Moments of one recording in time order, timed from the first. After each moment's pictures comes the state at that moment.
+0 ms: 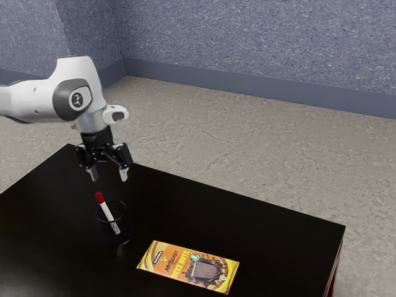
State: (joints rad) arm 0.02 0.00 0.10 -2.10 -0.13 1.95 -0.06
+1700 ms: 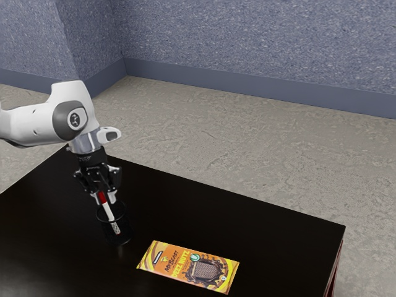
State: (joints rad) arm 0.07 0.05 0.11 -2.19 -0.21 2.02 -0.04
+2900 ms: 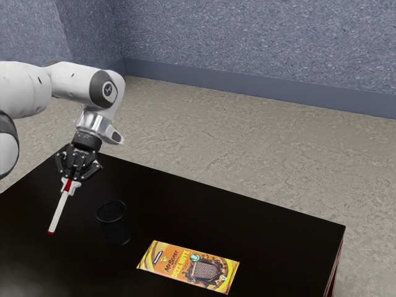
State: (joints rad) arm 0.07 0.45 0.12 -1.55 0.08 1.04 -0.15
